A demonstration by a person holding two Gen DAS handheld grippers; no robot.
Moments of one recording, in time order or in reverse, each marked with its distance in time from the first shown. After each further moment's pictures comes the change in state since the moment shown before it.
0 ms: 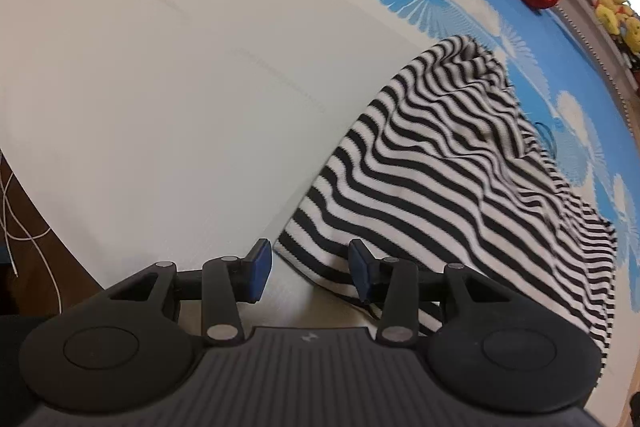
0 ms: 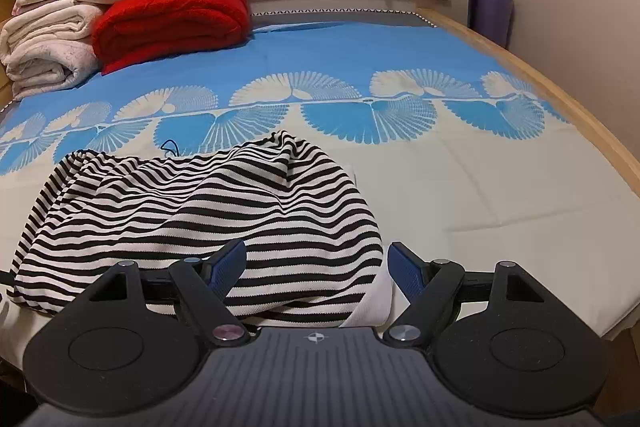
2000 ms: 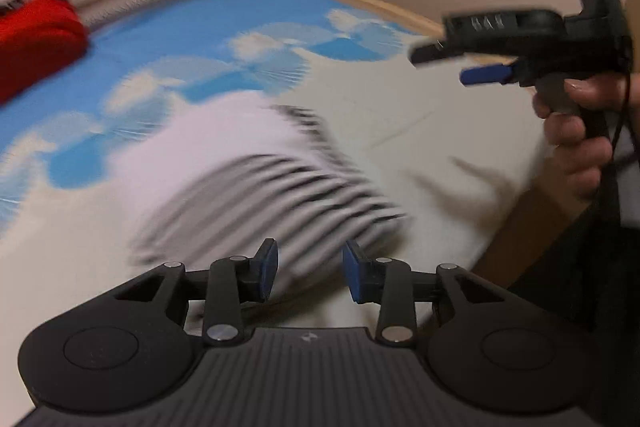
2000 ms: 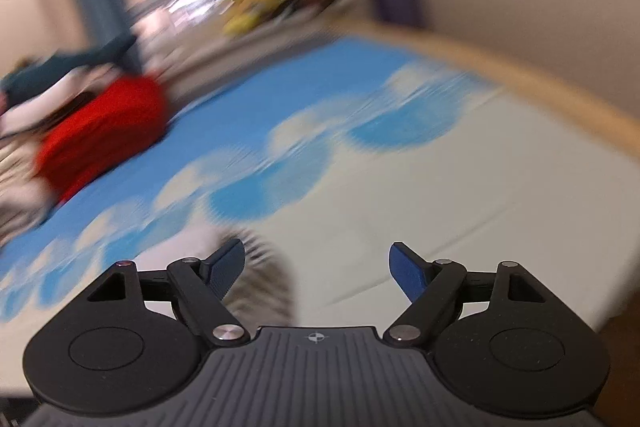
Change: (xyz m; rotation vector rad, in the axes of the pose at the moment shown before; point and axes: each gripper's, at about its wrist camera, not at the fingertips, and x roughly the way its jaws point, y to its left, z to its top) left arm -0.093 -0.274 -0.206 1.174 -0.213 -0.428; right arm 0.021 -0.182 0.041 0.343 -0.059 0.066
